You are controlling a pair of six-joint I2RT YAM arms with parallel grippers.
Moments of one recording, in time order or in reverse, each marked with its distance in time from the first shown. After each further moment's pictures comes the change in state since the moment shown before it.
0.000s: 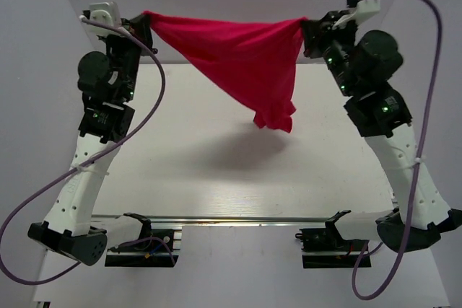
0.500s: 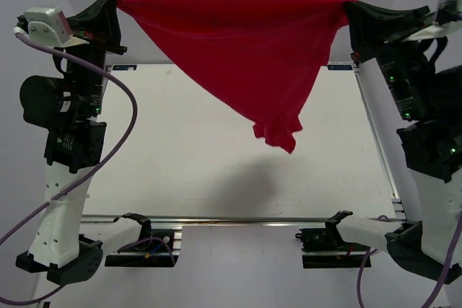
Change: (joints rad) left arm 0.000 -0.099 0.192 -0.007 0.068 0.092; right arm 0.001 -0.120 0.219 0.007 -0.147 -0.154
